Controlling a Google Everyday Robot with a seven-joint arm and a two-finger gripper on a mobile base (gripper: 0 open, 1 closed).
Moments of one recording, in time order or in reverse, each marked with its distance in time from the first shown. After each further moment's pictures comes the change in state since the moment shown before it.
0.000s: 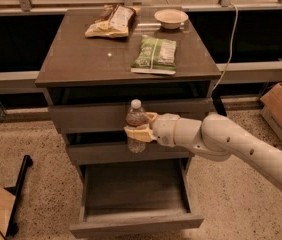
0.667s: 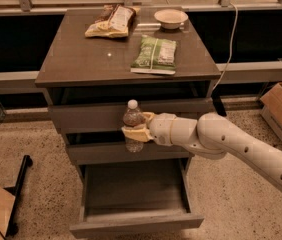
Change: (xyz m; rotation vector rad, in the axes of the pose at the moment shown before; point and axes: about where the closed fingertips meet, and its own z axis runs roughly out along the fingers) arm 0.007 -0.005 0.007 0.010 0.012 -0.013
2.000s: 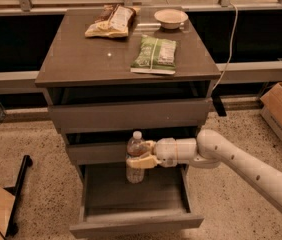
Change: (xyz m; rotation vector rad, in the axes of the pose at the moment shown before) arm 0.112 0.040 0.008 -0.400 -0.038 0.125
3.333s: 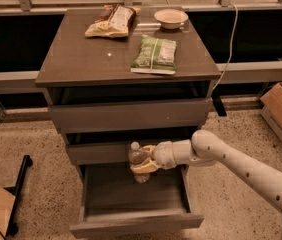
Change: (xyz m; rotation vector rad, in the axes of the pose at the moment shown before) arm 0.064 -0.031 0.005 0.015 0.179 -0.184
